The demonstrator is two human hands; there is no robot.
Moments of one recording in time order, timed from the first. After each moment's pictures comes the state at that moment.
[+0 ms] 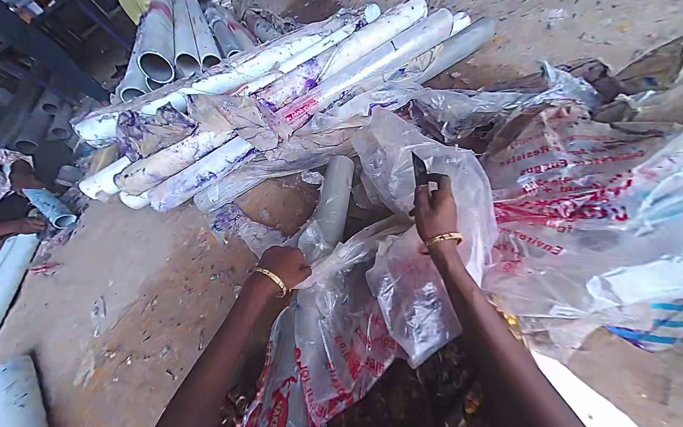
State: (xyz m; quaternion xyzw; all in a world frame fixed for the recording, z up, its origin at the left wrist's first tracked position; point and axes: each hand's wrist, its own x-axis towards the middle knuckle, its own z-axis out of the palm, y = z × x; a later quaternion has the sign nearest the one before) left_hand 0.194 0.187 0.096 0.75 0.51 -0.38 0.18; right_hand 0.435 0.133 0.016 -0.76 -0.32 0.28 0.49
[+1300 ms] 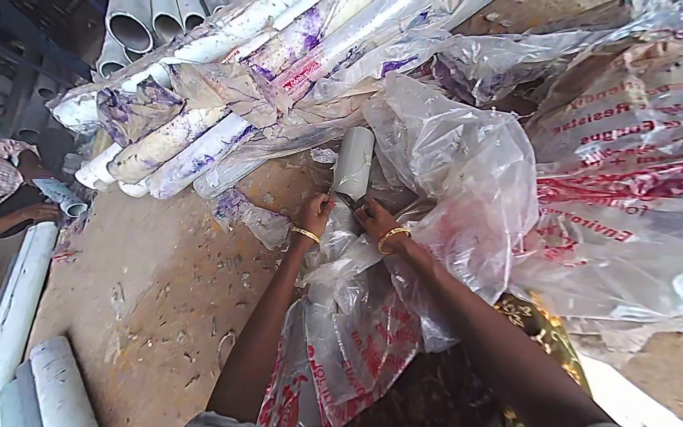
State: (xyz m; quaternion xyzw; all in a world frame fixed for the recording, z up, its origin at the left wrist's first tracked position) left_hand 0.202 0.258 -0.034 0.78 0.53 0.11 0.30; right_hand 0.365 0.191 -0.054 -0.65 -0.49 0.52 0.28
